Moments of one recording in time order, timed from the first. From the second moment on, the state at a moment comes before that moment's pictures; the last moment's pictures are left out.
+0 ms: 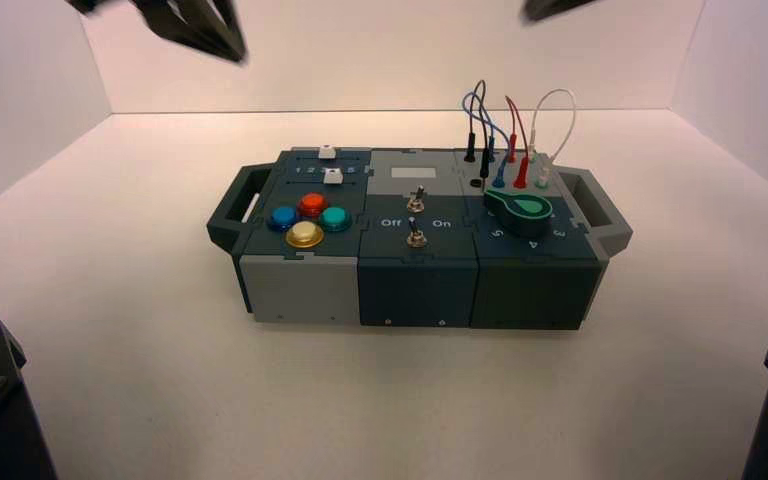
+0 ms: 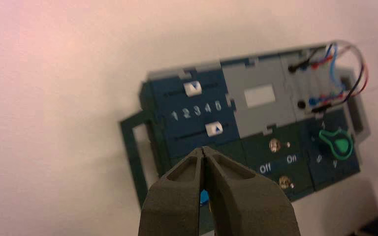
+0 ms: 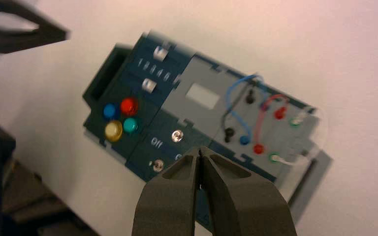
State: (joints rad) left arm -0.44 -0.40 0.88 -0.32 0.53 0.00; right arm 0.54 -0.57 0.87 0.28 0.63 -0.08
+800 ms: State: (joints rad) left arm -0.57 -0.07 0.72 -0.35 0.53 0.00; right arm 0.59 -0.42 0.83 0.27 0.63 -0.10
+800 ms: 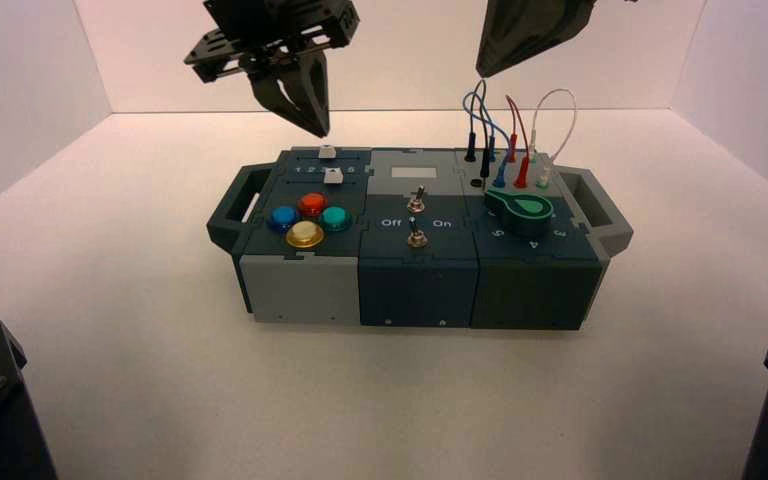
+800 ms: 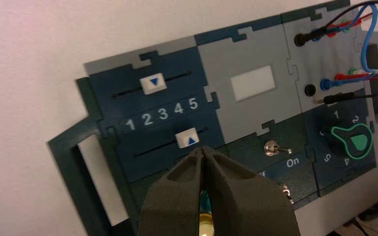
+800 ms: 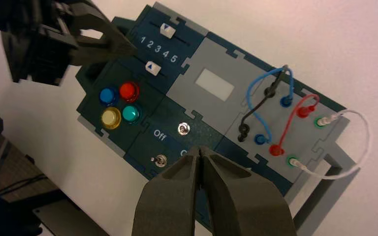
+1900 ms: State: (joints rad) left arm -0.58 0.14 0.66 -0.38 0.47 -0.01; right arm 0.61 -0.37 0.82 0.27 0.61 -0.10
